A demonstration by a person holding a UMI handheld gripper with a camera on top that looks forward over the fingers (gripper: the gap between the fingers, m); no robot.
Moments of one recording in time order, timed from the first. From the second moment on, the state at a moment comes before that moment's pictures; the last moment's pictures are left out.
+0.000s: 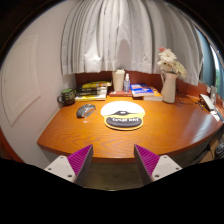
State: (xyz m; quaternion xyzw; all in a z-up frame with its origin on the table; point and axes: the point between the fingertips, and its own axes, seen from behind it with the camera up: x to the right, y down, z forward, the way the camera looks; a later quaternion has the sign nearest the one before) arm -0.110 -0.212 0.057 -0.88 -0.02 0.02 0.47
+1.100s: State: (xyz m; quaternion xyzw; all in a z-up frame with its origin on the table) arm -0.298 0.099 -0.017 -0.91 -0.05 0.01 0.40
